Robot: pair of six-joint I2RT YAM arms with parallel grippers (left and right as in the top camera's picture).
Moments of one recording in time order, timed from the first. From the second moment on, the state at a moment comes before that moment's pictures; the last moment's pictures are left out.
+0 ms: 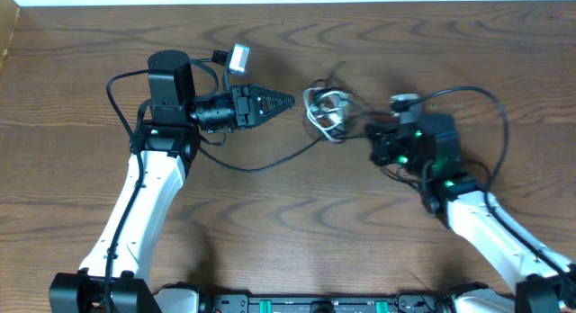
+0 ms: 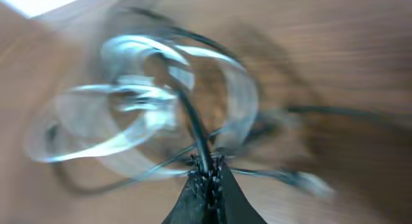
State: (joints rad) left arm -0.09 1.43 1.03 -0.08 1.22 -0.69; right arm 0.24 1.37 0.59 0.19 -0.29 0.36
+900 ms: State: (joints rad) left arm -0.25 1.43 1.03 -0.37 0.60 -0.44; right arm 0.17 1.21 0.59 0.44 -0.99 0.41
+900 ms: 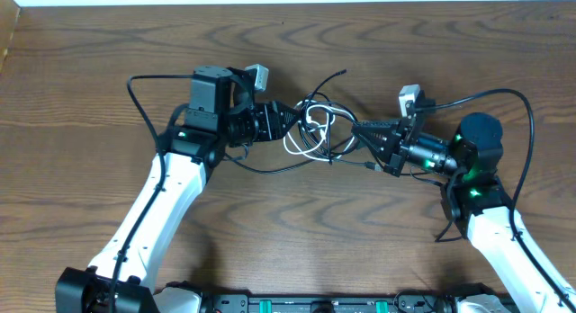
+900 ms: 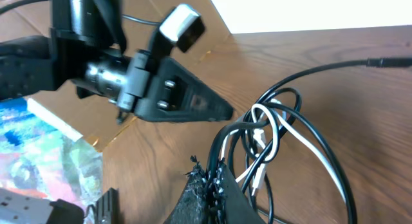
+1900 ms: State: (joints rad) left arm -0.43 1.43 1.03 -0.43 0.31 -0.44; right arm 0.17 1.02 0.59 0.44 -1.06 0.49
